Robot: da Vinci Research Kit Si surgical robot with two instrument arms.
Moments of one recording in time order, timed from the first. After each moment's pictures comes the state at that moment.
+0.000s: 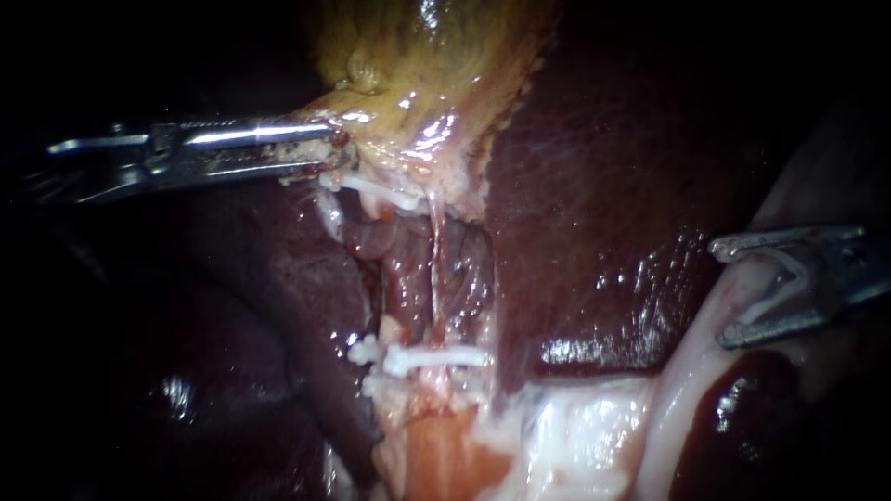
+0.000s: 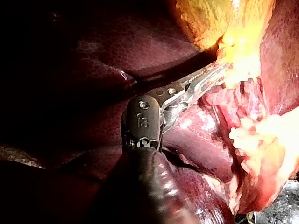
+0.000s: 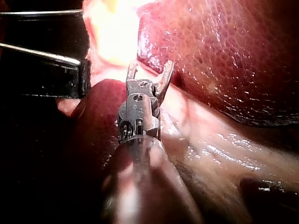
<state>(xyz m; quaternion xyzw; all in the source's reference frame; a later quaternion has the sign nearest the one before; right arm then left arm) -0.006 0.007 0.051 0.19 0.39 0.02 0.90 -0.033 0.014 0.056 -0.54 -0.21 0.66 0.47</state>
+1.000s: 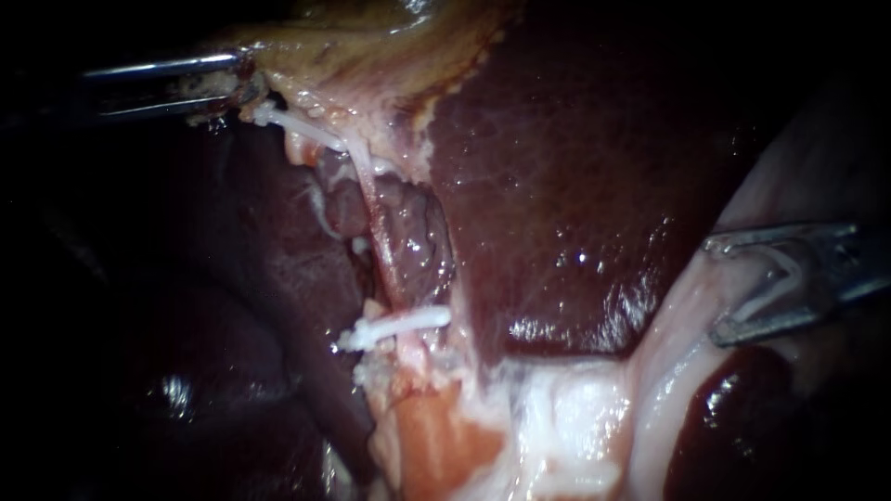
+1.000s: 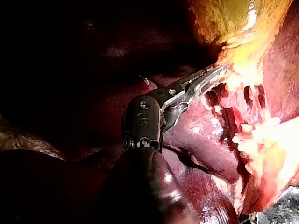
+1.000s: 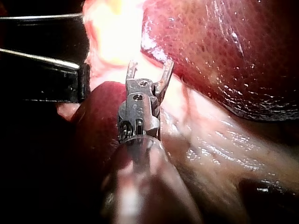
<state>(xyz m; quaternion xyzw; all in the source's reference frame) -0.004 0.008 0.050 0.20 0.42 0.03 0.88 -0.026 0.017 0.050 -0.55 -0.20 0.64 0.50</state>
